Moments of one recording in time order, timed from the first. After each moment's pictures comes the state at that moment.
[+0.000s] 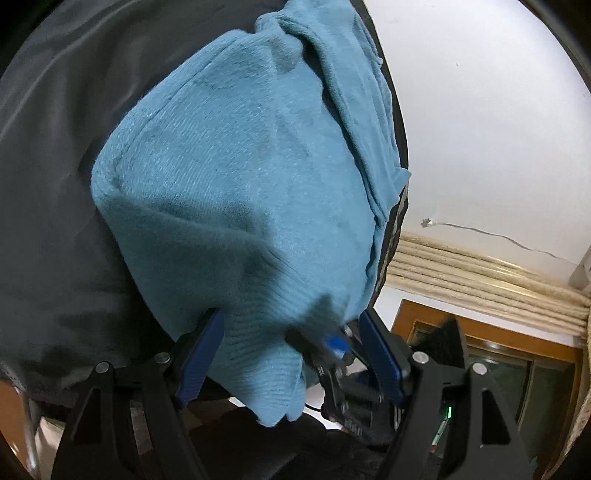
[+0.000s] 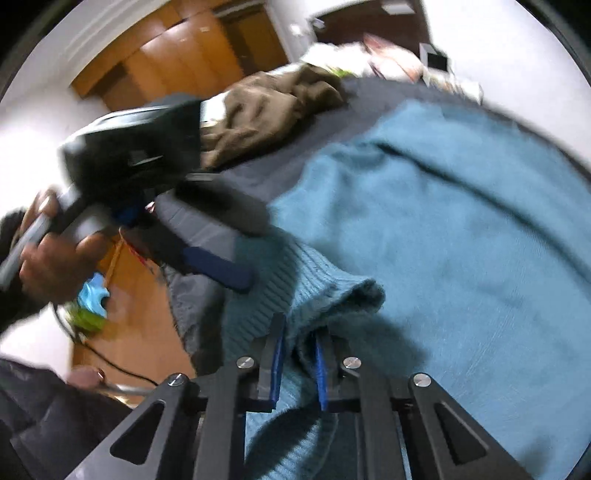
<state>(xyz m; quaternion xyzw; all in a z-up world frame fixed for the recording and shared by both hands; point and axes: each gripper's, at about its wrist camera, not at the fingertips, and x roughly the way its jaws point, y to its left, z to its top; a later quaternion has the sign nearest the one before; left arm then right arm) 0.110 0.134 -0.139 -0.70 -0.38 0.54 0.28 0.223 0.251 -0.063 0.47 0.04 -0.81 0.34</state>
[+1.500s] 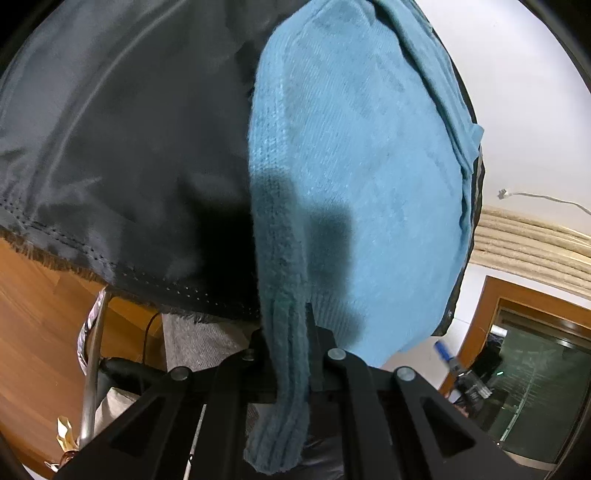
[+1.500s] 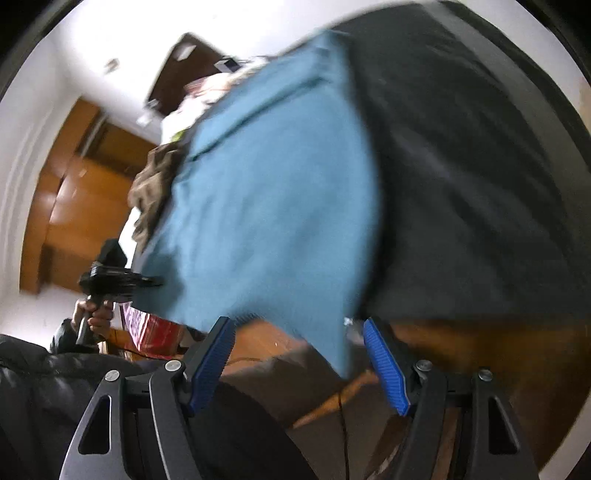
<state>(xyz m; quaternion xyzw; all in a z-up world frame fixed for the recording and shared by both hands) 0.173 0.121 -0.138 -0.74 -0.23 0.59 0.21 0.422 0.525 -0.092 0.54 -0.30 -0.78 0.11</state>
